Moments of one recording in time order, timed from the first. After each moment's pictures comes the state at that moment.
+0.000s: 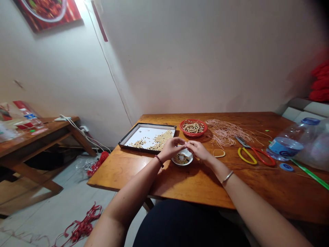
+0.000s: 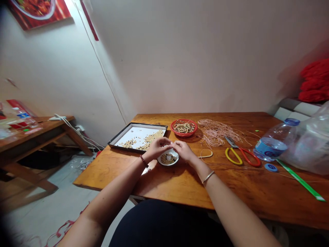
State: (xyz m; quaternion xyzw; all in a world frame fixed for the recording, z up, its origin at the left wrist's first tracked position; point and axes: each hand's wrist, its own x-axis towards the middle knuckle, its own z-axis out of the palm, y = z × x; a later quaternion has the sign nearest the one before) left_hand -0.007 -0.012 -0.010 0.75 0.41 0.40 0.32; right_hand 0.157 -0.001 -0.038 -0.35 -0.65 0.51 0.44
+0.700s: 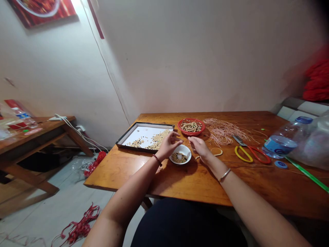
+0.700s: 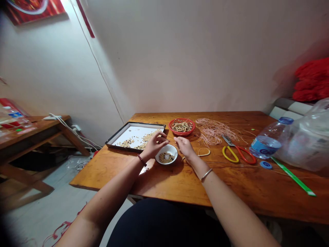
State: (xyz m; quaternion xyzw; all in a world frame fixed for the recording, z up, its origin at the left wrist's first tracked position) left_hand -0.005 -0.012 -0.008 0.68 0.42 0.48 0.36; right_hand 0.162 -0.005 -0.028 -0.40 -0.53 0.55 0.51
